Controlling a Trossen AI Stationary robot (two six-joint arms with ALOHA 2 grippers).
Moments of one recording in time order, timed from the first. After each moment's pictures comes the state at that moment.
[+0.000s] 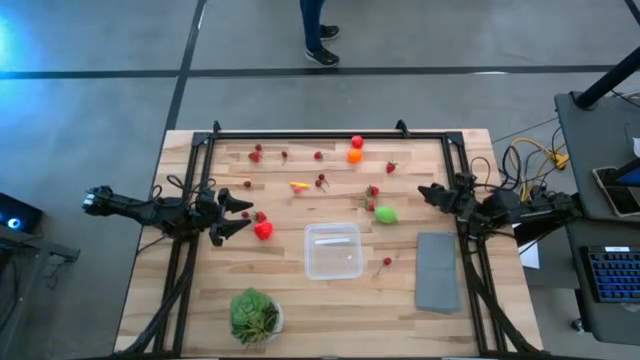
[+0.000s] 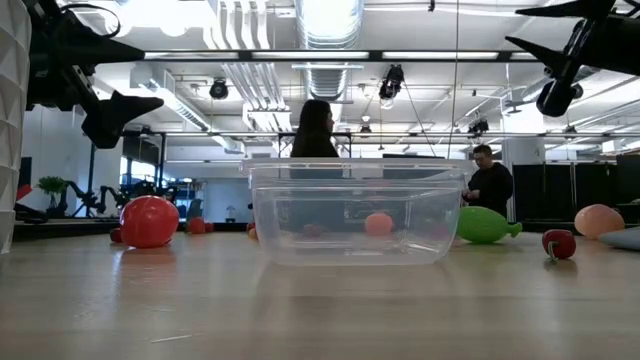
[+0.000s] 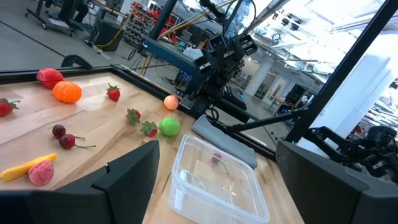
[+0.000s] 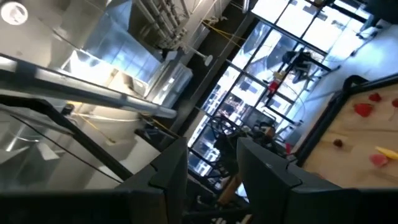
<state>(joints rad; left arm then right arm) -0.26 0.07 0.00 0.07 -0.37 -0.49 0.16 0.01 0.01 0.43 0.37 0.89</state>
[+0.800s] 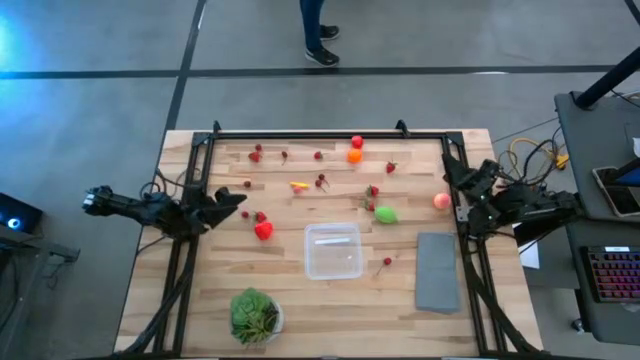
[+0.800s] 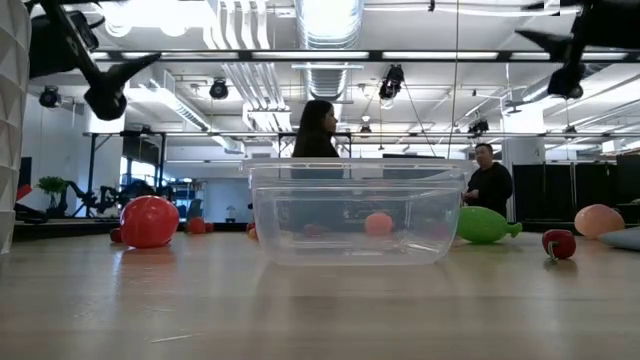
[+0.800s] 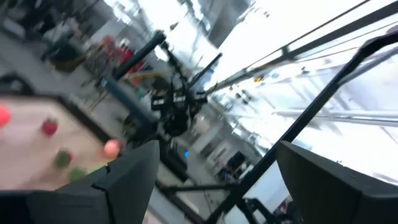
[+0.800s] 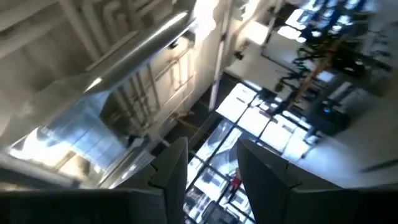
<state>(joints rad) -0.26 0.07 0.00 0.39 -0.38 -0.68 0.16 0.08 0.11 0.65 0.71 0.58</state>
